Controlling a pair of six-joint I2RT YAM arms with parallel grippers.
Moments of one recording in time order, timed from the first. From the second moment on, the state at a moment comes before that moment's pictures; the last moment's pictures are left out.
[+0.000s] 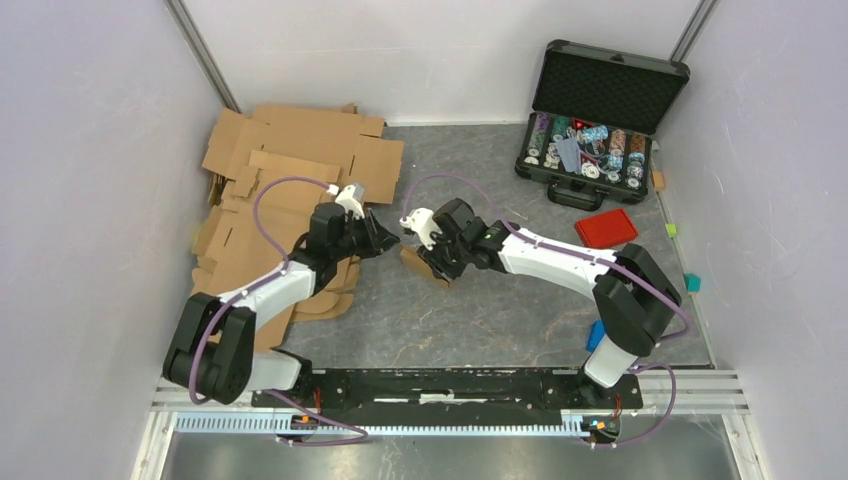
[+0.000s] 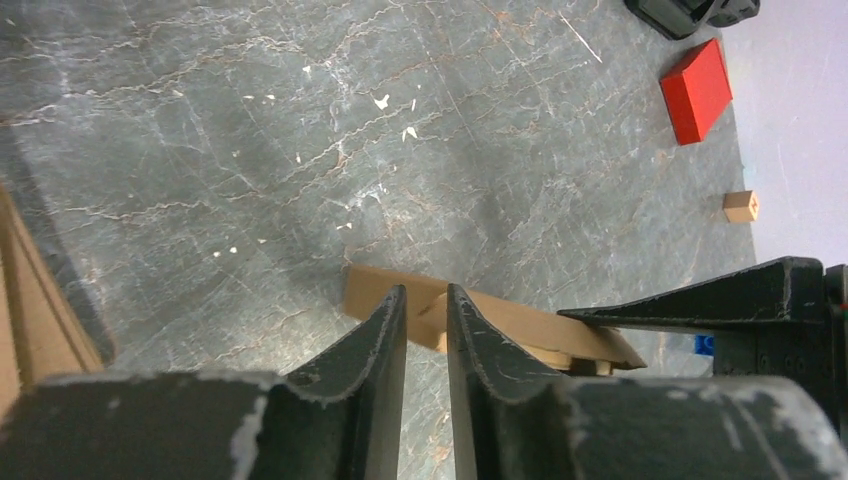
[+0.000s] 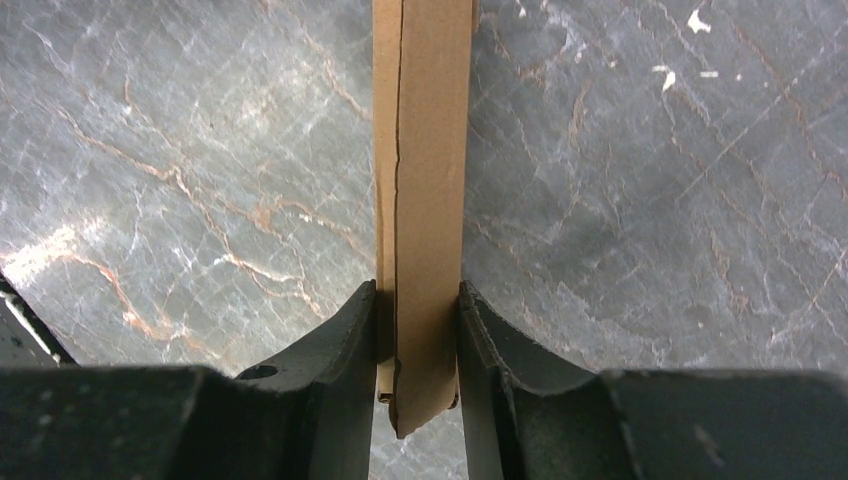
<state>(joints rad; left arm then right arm) -0.34 1.34 0.60 0.24 0.34 -0.57 0.84 1.68 1.14 -0.37 -0.13 -0.16</state>
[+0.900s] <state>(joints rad) -0.52 1.29 0.36 0.73 0.59 -0.09 0.75 1.29 0.77 -0.40 -0.16 -0.14</state>
